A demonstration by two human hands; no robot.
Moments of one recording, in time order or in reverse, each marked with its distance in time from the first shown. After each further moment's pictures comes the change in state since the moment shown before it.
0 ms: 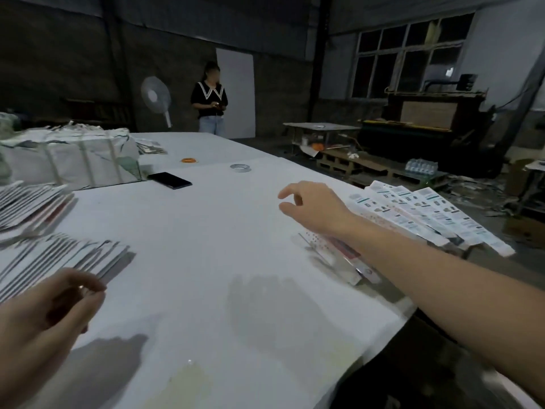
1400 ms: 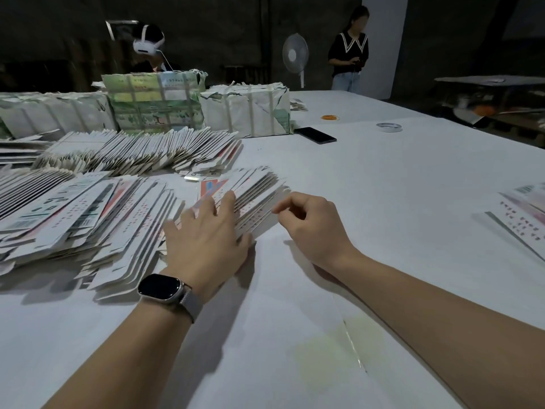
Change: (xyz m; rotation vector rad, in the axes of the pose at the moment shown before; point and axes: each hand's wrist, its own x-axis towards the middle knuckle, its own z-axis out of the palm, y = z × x) left_hand 0.009 -0.003 -0.028 0.968 -0.055 -0.333; right_hand -0.046 -0.213 0.163 0.839 -0.111 -0.225
